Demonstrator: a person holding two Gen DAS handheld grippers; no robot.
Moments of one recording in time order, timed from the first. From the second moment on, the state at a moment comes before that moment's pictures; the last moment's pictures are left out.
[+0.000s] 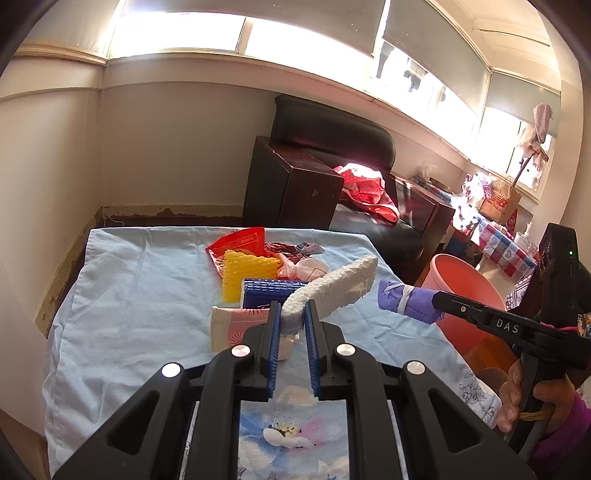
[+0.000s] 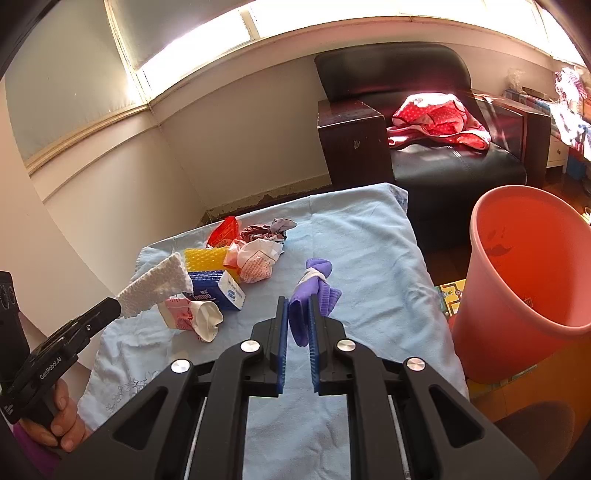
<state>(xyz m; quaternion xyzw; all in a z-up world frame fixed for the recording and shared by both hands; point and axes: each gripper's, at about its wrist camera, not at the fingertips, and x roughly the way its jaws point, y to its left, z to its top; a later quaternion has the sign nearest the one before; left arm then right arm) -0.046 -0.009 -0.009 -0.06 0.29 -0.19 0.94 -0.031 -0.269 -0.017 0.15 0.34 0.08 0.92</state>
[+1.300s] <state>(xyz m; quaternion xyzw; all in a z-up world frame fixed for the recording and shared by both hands) -0.033 -0.220 0.004 0.01 0.28 -0.30 0.91 -0.103 -0.434 -0.008 0.20 0.26 -0.10 0.94</state>
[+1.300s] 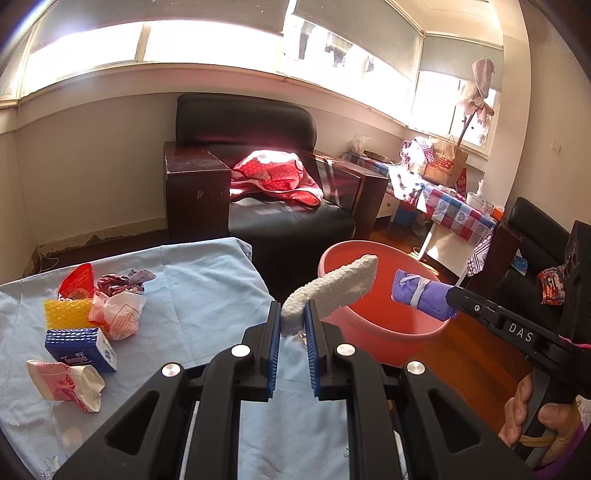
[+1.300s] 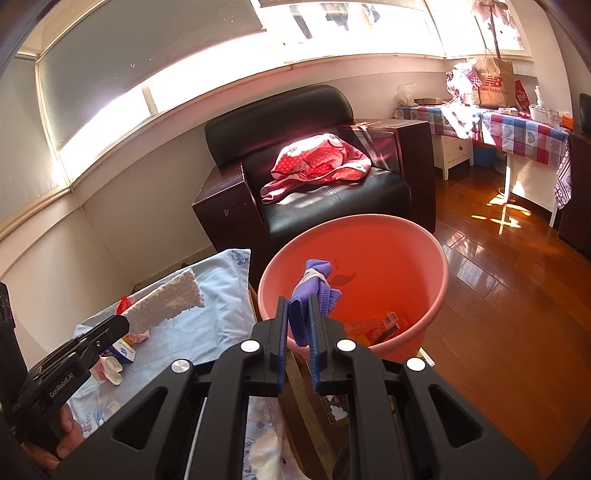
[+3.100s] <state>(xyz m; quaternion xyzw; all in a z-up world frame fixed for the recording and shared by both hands) -0.024 -0.309 -0.012 0.07 0.30 -0.33 0.89 -0.082 -0.466 -0.043 0.22 0.31 -0.12 0.92</state>
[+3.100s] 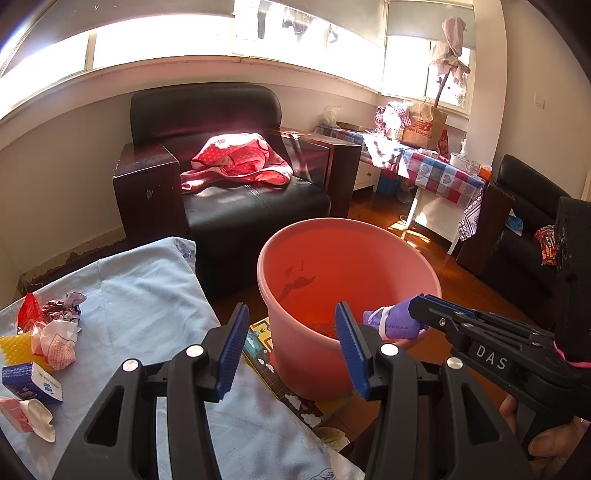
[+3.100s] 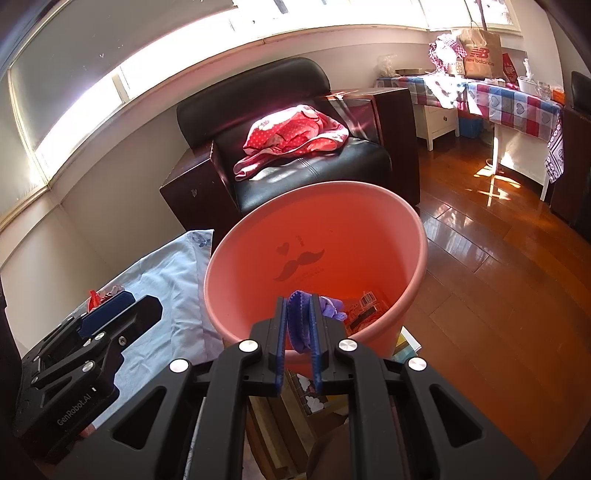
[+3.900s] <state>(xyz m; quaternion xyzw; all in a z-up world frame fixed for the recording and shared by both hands) -0.048 -0.212 0.011 0.02 0.27 -0.29 0.92 -0.082 -0.408 -0.017 0.17 0.29 -0.07 0.94</state>
